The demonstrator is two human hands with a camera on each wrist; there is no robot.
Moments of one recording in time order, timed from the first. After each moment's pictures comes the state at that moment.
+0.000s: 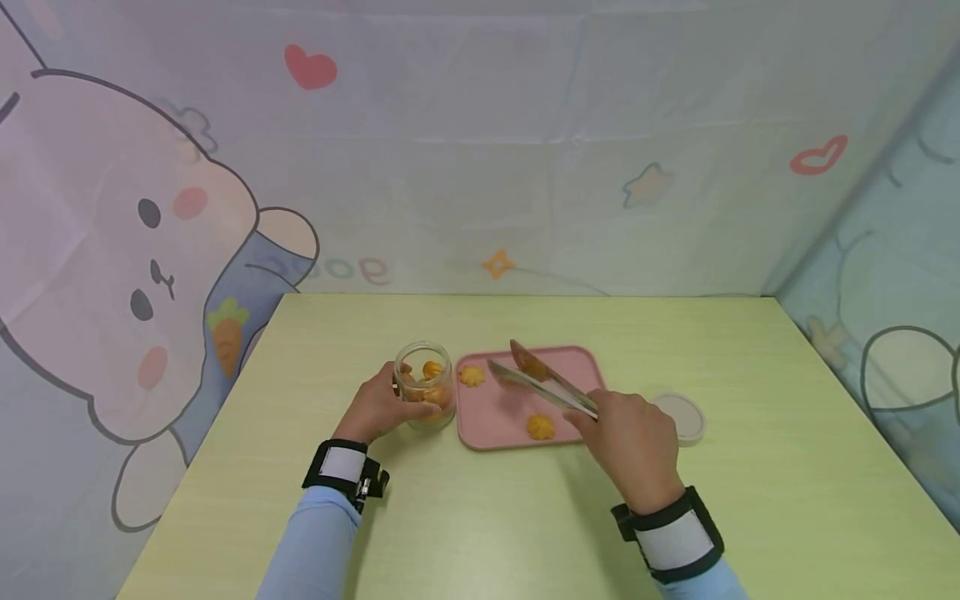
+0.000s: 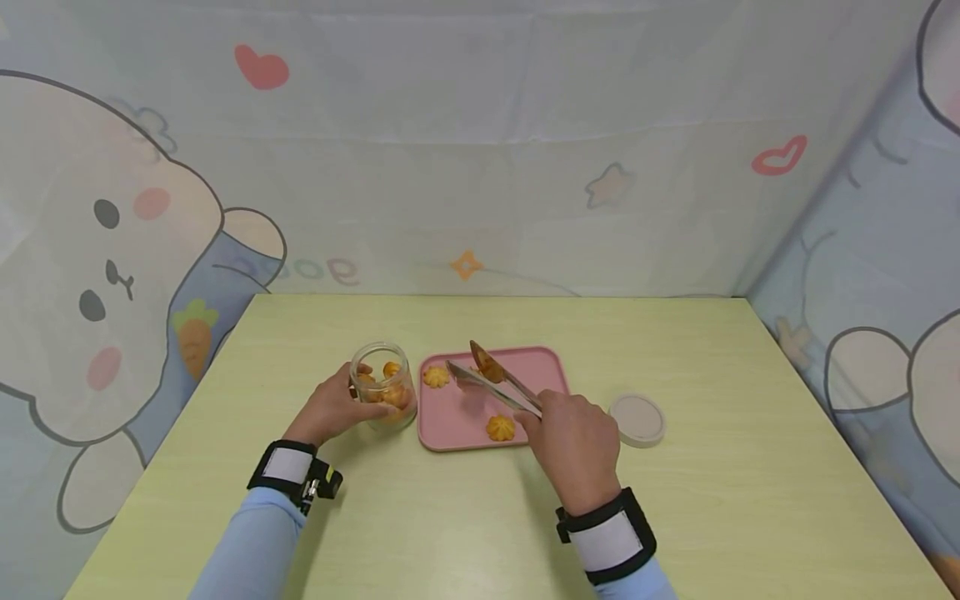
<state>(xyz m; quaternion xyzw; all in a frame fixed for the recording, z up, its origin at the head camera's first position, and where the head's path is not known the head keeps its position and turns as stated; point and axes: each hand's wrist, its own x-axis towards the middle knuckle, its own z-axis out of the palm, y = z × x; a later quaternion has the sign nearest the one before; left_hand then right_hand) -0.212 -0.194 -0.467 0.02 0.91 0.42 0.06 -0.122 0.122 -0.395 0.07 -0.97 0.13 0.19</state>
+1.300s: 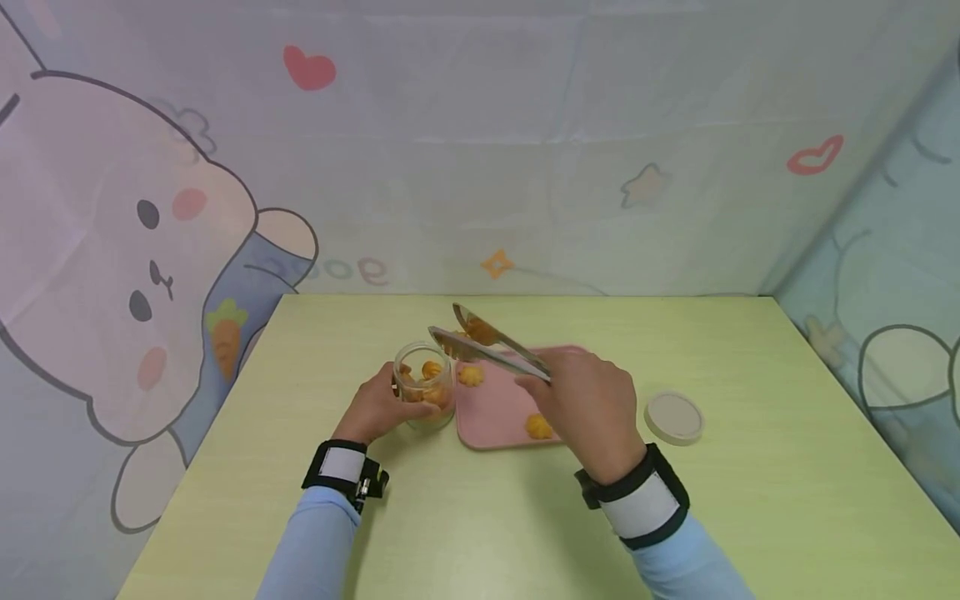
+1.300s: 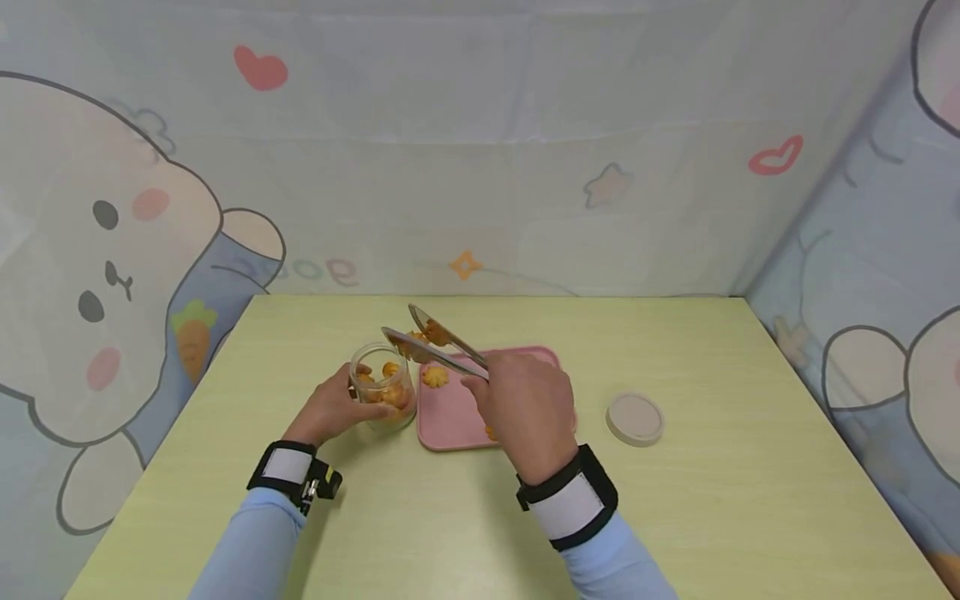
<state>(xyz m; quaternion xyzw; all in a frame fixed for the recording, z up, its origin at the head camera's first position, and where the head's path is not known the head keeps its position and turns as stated) -0.207 -0.193 -0.461 0.02 0.90 0.43 0.05 -0.132 0.075 -0.344 0.12 -0.96 0.14 0.22</state>
